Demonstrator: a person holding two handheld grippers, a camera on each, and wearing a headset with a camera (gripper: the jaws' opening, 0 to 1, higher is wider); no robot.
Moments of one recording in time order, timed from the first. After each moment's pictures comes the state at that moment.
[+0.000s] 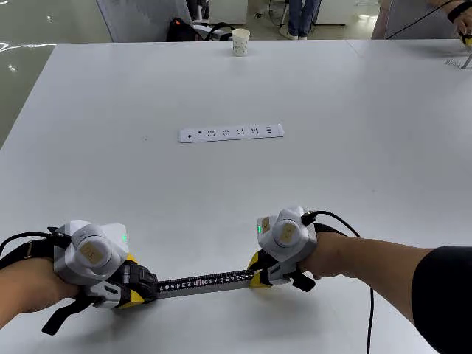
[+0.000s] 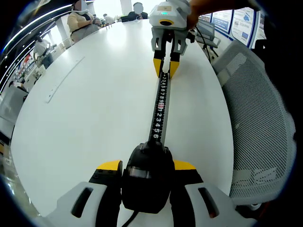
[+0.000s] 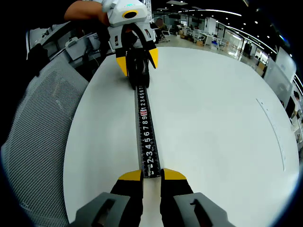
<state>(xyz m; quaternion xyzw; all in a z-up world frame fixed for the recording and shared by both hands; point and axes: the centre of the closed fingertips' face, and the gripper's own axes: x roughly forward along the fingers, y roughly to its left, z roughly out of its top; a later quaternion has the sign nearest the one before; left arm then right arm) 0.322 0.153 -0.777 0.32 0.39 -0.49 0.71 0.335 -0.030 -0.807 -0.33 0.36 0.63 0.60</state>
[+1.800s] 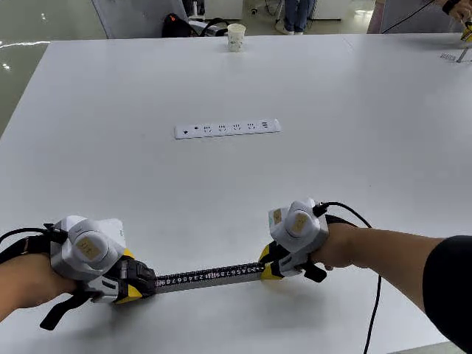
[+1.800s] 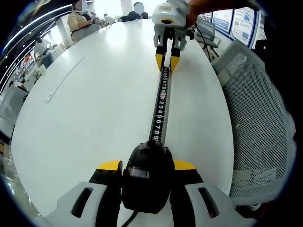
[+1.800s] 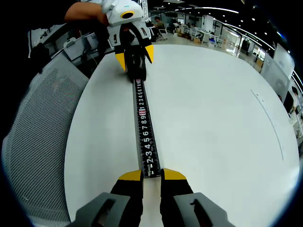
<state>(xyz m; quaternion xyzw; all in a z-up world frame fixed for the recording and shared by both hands) 0.322 0.153 -0.777 0.32 0.39 -0.49 0.71 0.338 -0.056 -0.808 -0.33 0.37 0.63 0.61</state>
